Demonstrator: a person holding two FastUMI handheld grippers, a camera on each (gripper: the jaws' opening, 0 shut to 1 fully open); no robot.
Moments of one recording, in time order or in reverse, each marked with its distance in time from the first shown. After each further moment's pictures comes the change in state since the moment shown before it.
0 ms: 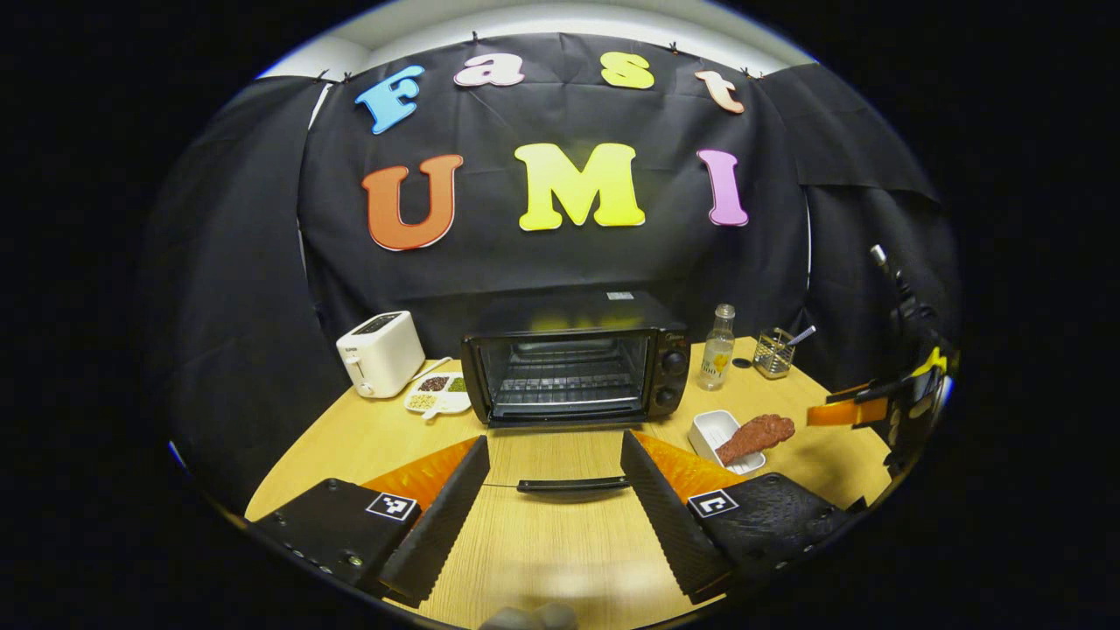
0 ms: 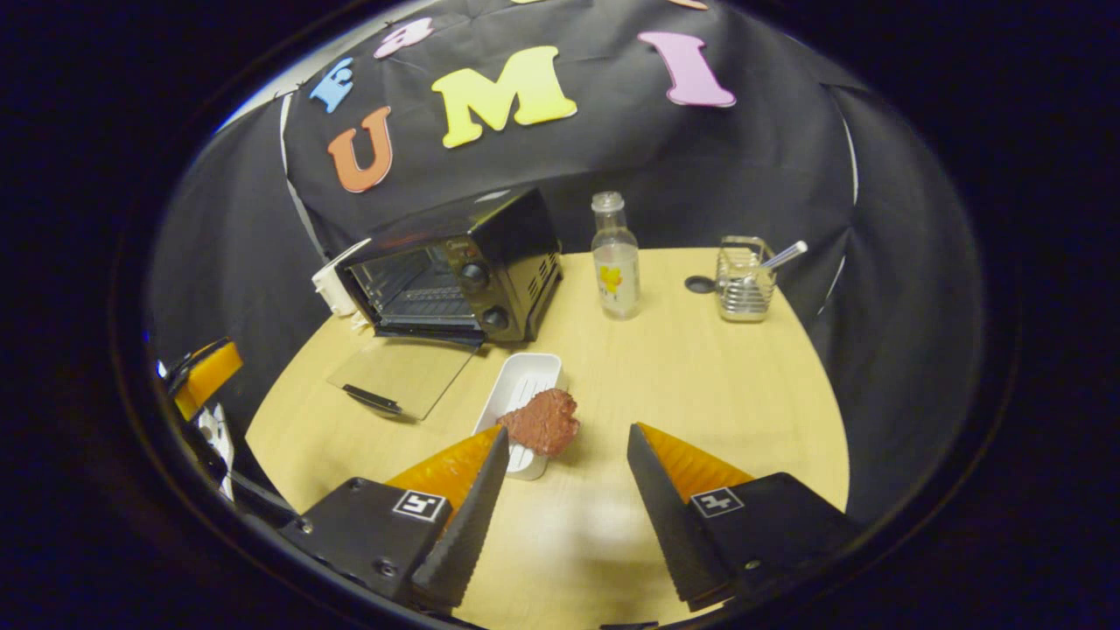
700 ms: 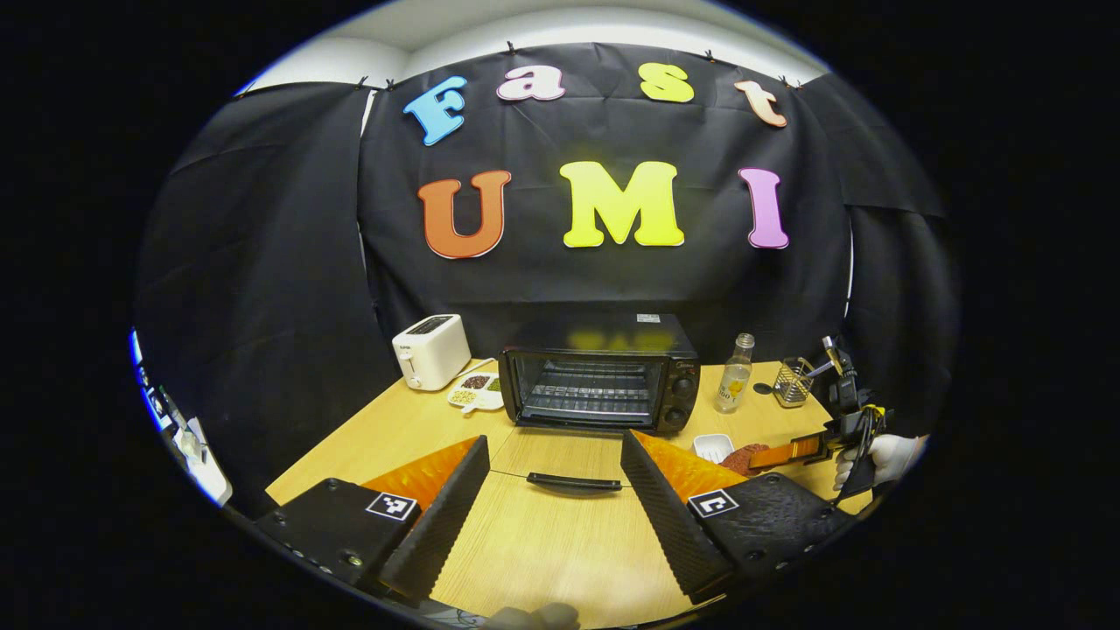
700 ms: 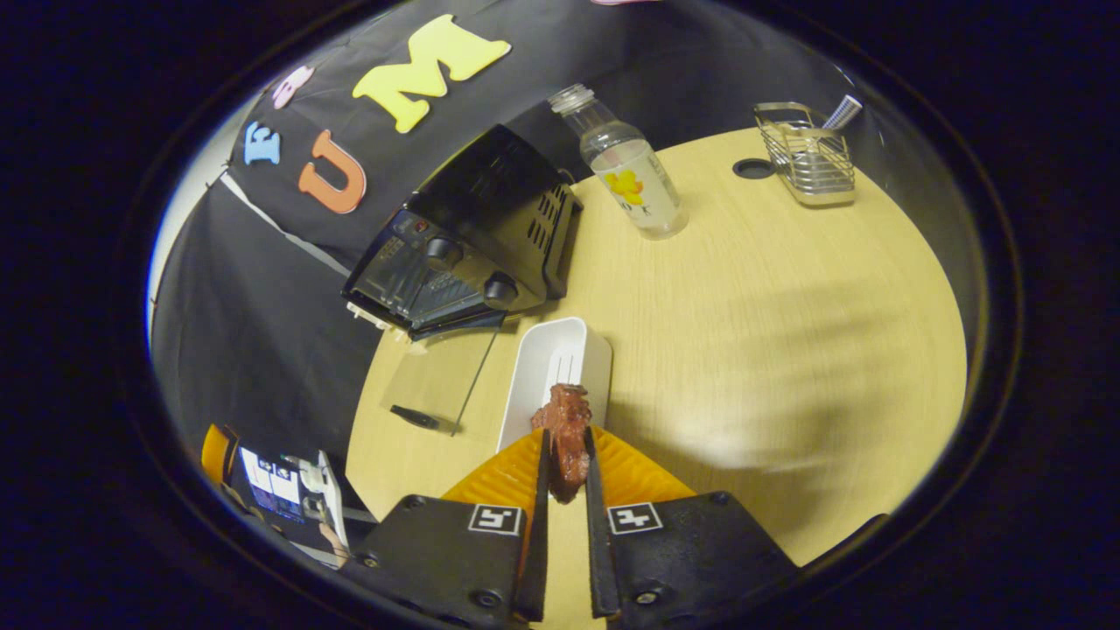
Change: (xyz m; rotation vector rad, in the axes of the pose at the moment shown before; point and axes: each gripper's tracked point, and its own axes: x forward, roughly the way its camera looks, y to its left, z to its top) left arm -0.050 -0.021 0.030 -0.055 0.008 0.182; right arm 0.057 0.014 -0.015 0.307 0.235 0.266
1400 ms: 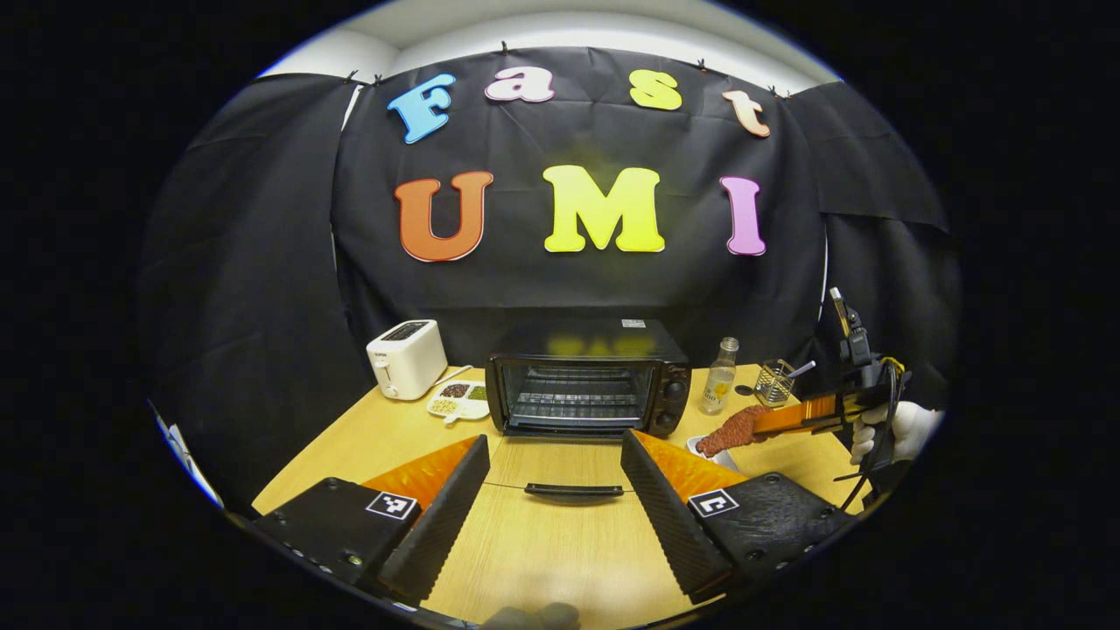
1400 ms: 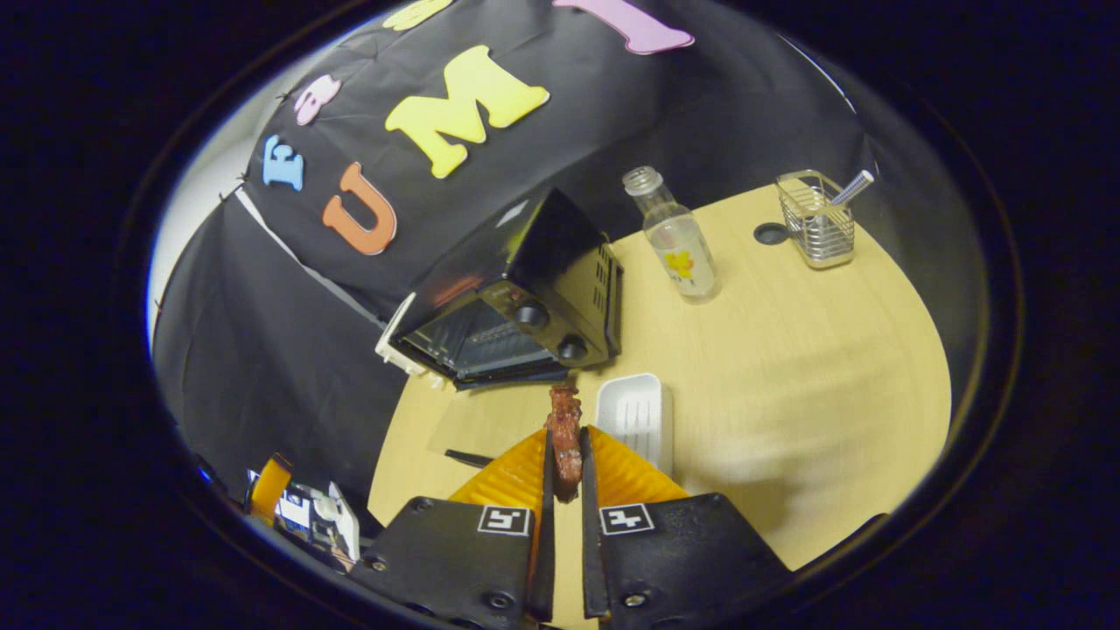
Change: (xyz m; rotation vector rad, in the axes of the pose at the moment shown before) left arm 0.022 0.033 0.003 0.016 -0.029 -0.139; right arm -0.039 0.096 0.033 -0.010 -0.204 -0.009
